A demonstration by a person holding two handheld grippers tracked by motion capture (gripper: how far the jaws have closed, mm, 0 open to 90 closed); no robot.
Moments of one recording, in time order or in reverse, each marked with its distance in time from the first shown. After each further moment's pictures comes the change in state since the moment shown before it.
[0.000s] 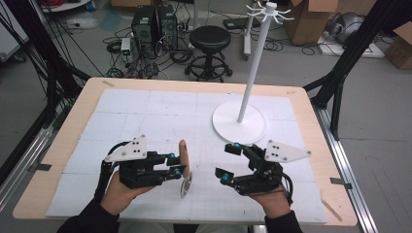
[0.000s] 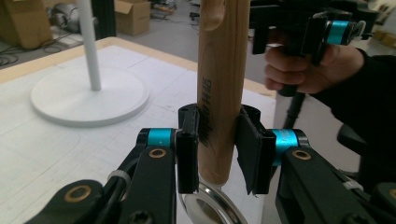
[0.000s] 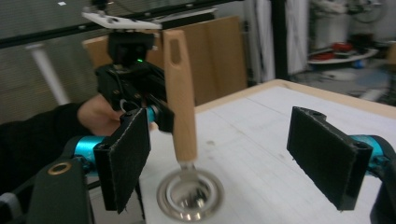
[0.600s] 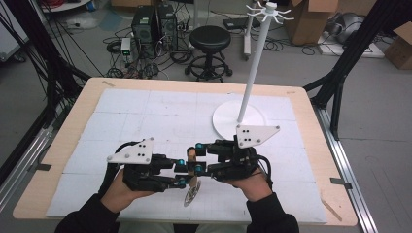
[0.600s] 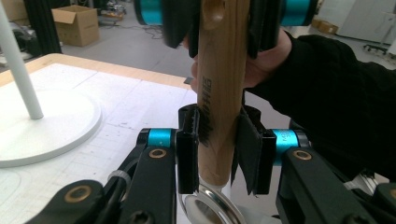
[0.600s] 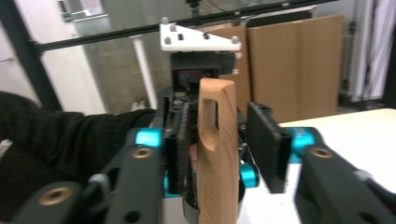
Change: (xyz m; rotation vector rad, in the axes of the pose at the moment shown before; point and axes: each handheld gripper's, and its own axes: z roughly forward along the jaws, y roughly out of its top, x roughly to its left) left arm -0.008 0.011 0.009 0.003 -0.197 0.088; right arm 0.001 0.031 0.053 0.030 0.345 -0.058
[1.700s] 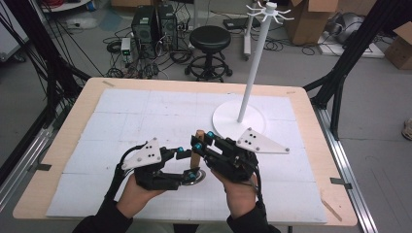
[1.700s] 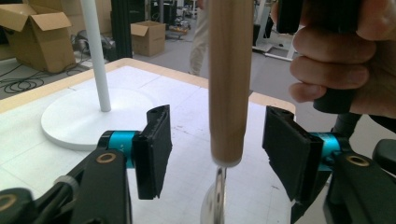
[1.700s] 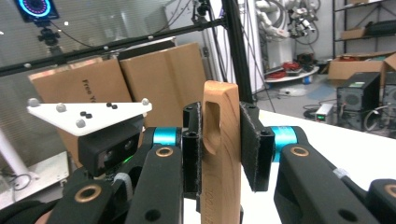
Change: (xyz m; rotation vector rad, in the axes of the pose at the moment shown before) left arm 0.004 -0.017 0.024 -0.072 0.283 -0.032; right arm 0.033 0.003 0.012 -0.134 -0.608 0.098
